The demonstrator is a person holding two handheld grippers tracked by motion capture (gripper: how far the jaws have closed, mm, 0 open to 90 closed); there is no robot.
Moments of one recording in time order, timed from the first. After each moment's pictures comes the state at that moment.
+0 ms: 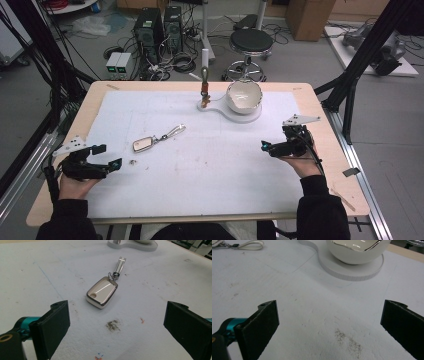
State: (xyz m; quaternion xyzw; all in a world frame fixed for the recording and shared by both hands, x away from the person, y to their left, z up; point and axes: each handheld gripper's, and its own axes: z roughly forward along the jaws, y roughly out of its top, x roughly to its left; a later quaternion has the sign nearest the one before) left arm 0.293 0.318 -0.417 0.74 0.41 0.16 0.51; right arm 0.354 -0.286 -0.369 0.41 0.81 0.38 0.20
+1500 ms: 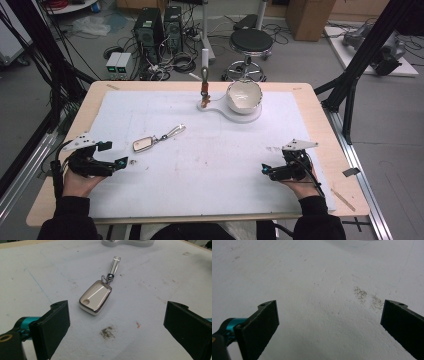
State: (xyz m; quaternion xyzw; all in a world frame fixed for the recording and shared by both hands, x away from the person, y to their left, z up) left arm 0.301 0.298 -0.406 0.76 0.39 0.16 0.49; right arm 0.314 -0.294 -0.423 0.42 0.81 0.37 0.17
